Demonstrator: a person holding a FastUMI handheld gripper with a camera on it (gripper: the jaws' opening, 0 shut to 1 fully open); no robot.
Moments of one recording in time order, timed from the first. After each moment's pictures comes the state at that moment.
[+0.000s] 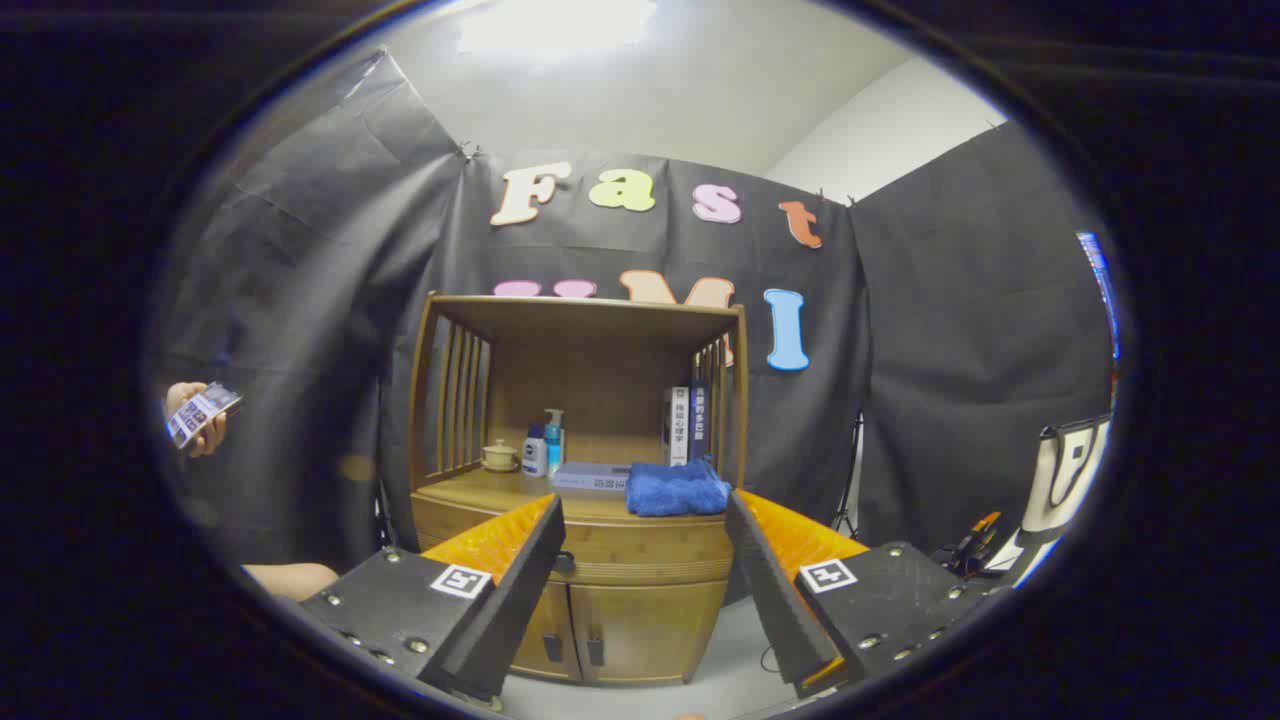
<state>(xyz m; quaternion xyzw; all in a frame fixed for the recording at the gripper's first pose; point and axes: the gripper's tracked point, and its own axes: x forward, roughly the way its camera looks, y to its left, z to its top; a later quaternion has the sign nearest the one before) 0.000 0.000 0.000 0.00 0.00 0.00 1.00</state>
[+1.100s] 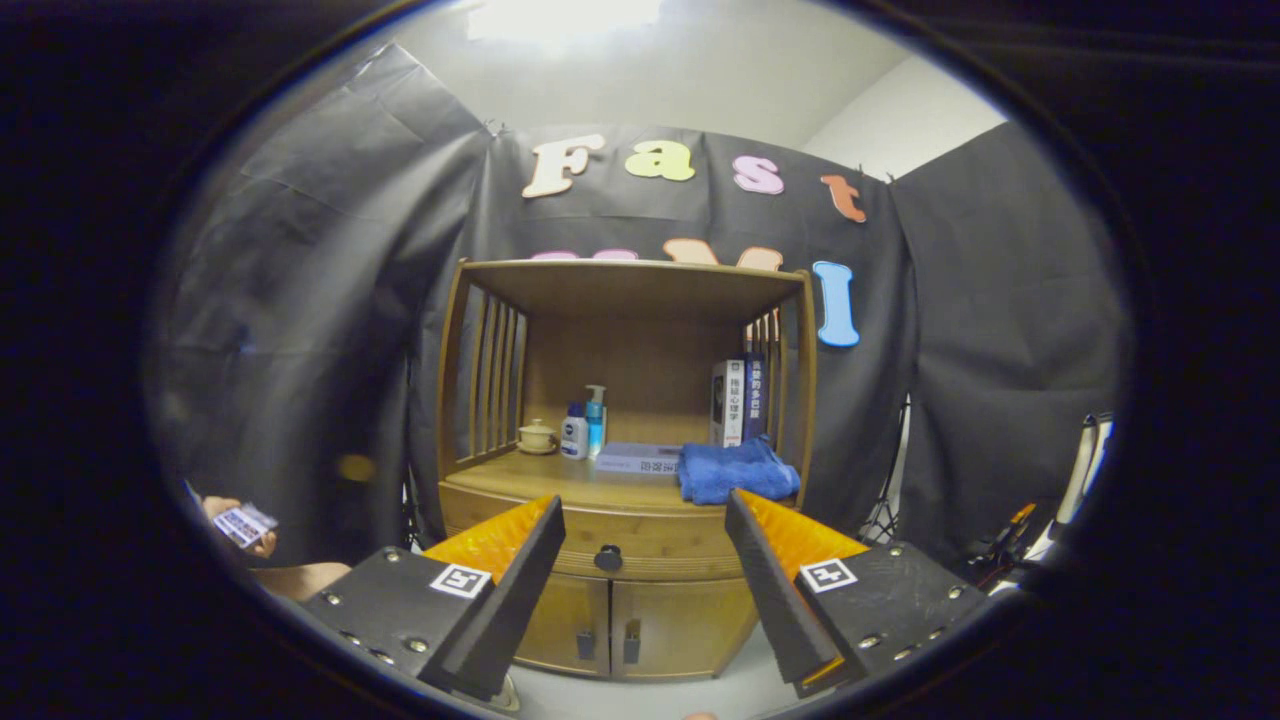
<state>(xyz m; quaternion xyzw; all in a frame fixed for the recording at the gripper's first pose) 0.067 0.063 -0.030 0.01 0.04 0.06 1.00</state>
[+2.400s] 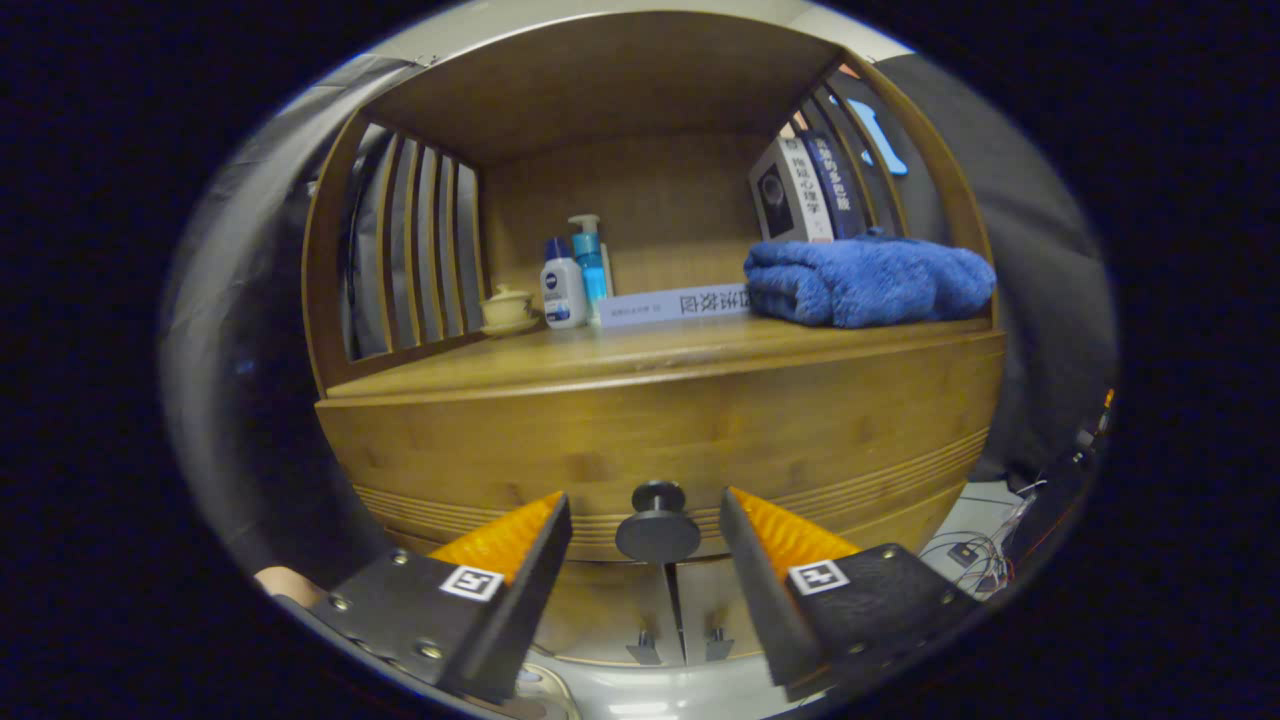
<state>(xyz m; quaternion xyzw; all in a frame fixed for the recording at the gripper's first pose) 0.255 0.145 -0.276 0.08 0.21 0.06 0.97</state>
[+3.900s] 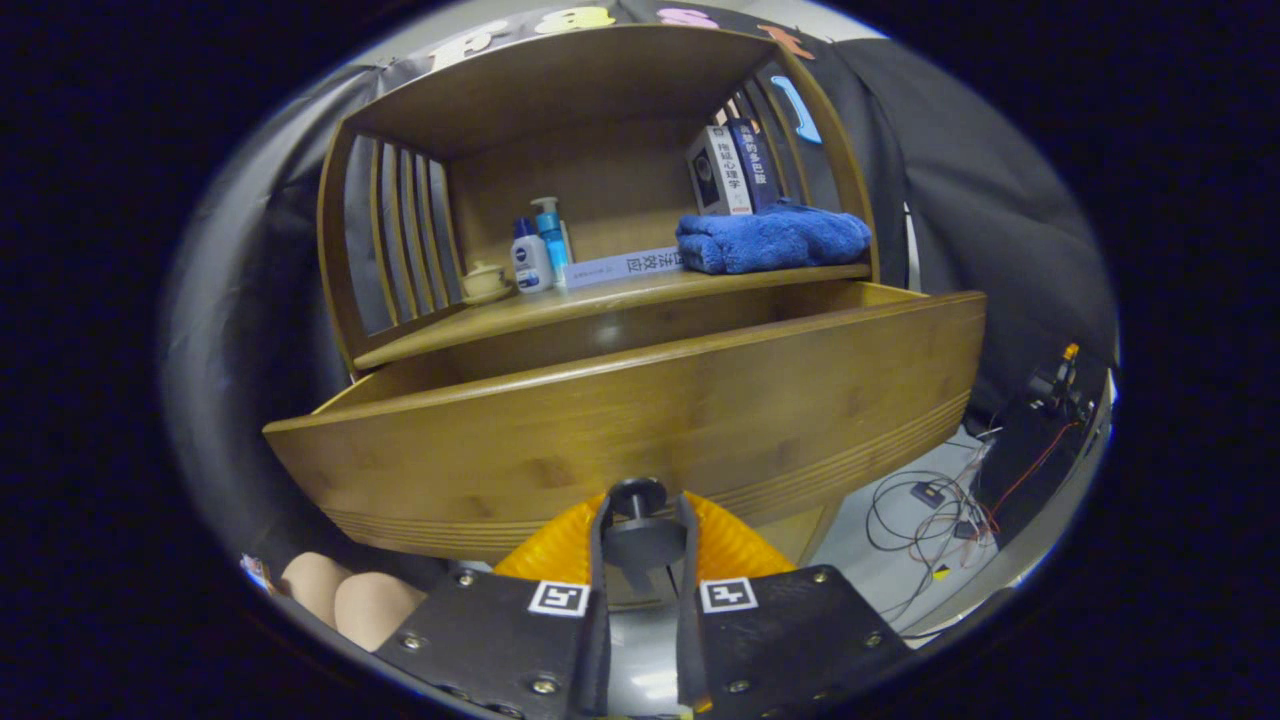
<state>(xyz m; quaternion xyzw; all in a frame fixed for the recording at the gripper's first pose) 0.128 0.102 -0.258 0.09 0.28 0.00 0.96</state>
